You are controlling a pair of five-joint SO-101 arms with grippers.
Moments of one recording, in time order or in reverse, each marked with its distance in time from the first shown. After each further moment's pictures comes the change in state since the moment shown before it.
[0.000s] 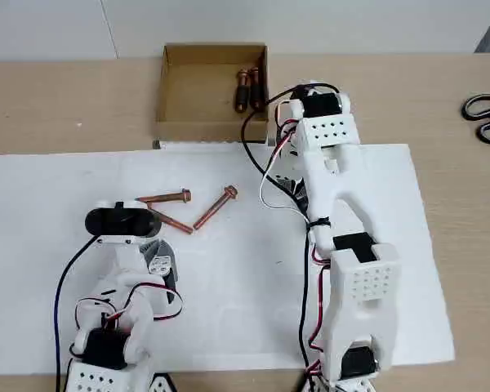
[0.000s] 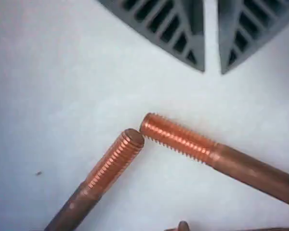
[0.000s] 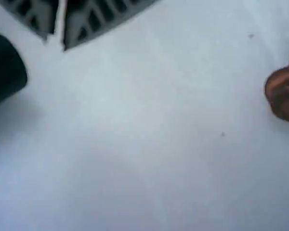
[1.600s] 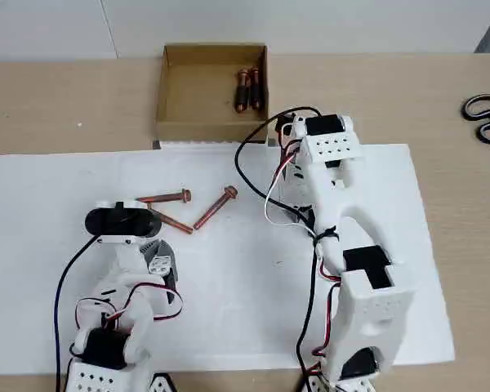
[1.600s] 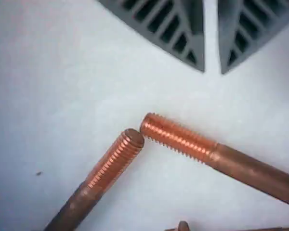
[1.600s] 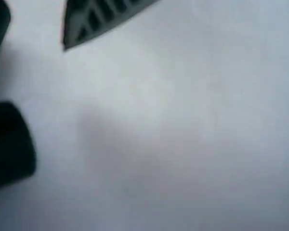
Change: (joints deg) left arm 0.0 0.0 0.0 0.0 0.0; right arm 0.5 -10.5 22.4 -6.6 16.7
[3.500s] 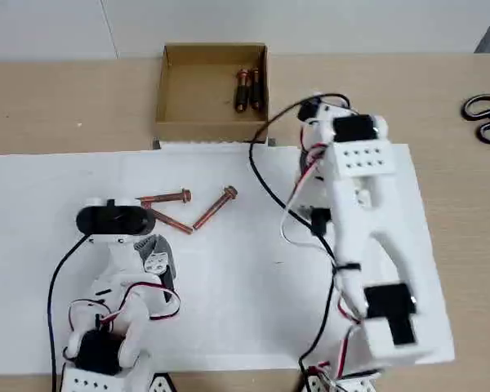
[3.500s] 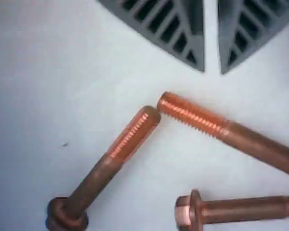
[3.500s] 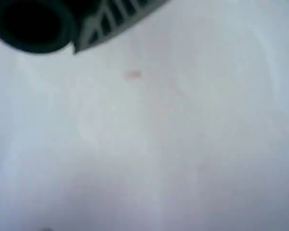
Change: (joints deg) left arm 0.7 0.0 -6.3 3.5 -0.1; right arm 2.8 -21.5 10.1 5.6 -2.4
